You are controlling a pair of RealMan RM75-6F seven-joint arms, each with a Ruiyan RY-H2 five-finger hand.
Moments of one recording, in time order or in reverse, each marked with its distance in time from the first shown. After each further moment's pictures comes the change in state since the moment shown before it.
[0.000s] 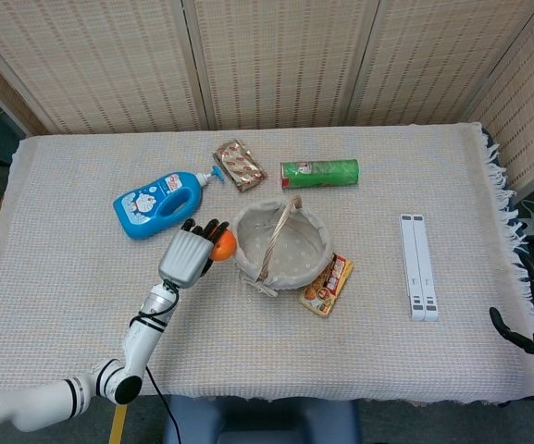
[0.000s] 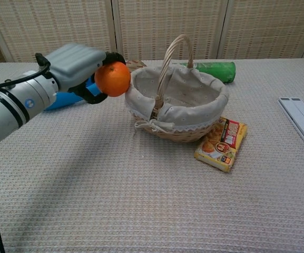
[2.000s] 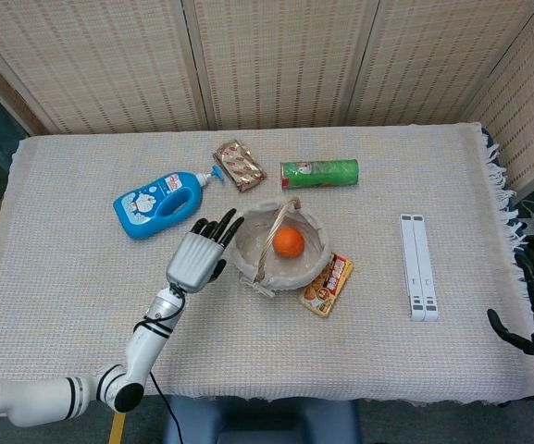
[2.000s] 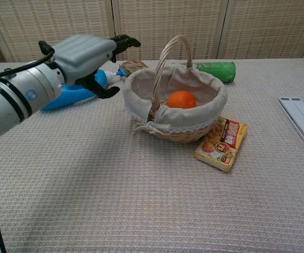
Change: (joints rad) left arm -0.059 0.104 0.106 -0.172 -0.083 0.108 -0.013; right arm 0.009 0.013 -0.010 0.009 -0.009 -0.019 0.024
